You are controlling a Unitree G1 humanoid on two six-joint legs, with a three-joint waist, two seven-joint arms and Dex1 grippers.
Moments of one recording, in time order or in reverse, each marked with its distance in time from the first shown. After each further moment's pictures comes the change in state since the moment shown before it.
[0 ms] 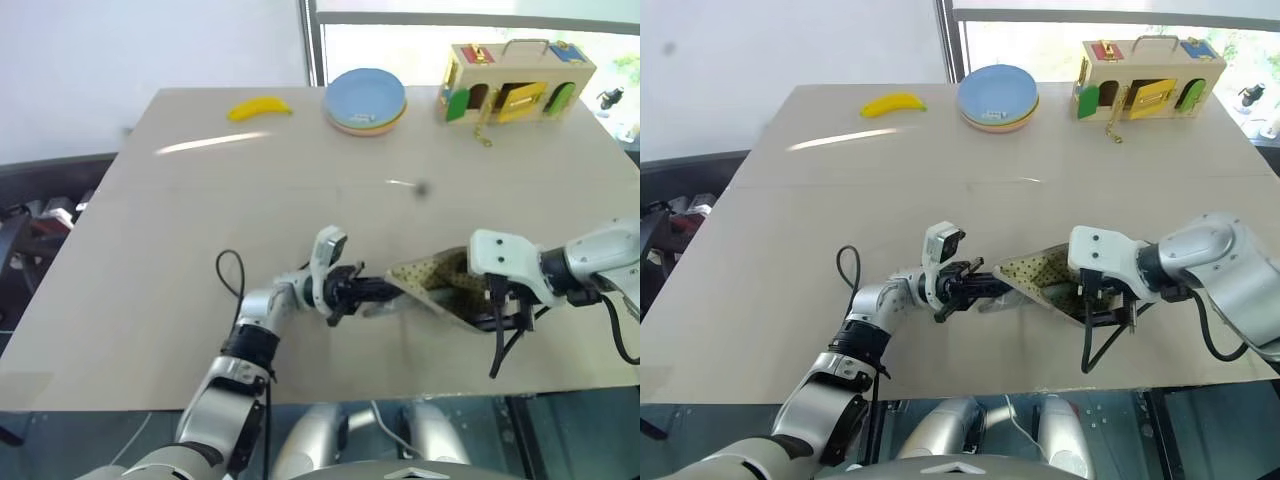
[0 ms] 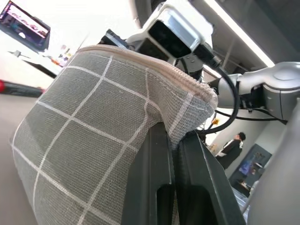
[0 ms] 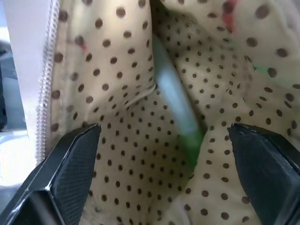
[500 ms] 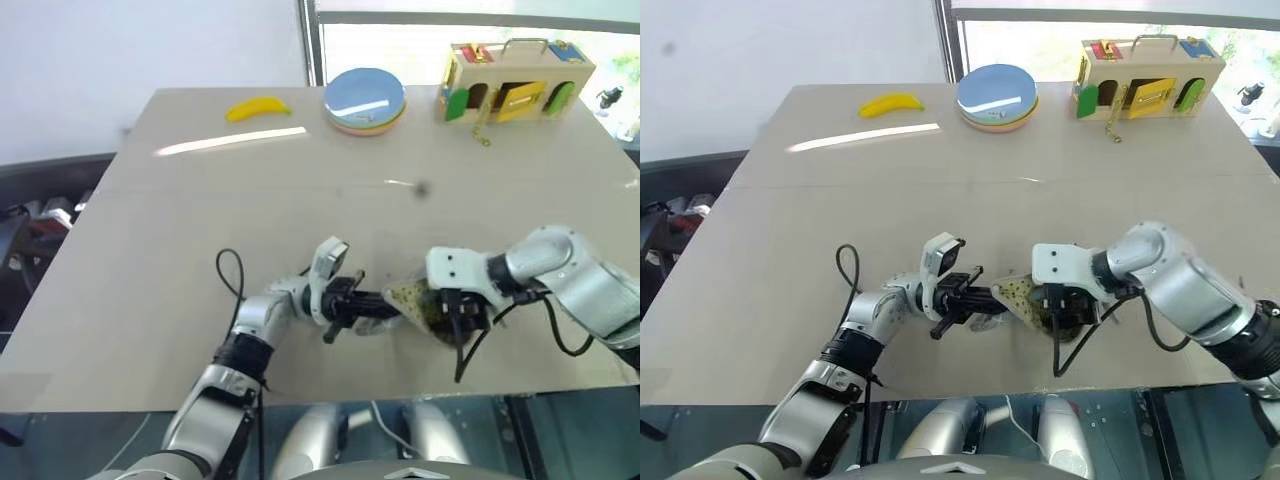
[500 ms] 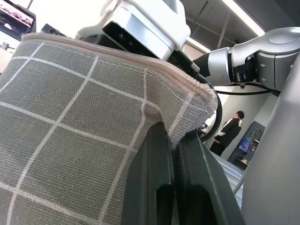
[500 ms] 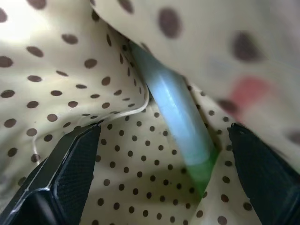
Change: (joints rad) left arm 0.049 0.074 -0.090 -0.069 -0.032 -0.080 -0.001; right arm -0.105 0.200 0.243 0.171 -0.175 -0.179 0.010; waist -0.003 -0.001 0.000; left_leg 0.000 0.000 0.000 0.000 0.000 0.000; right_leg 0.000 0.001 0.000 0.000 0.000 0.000
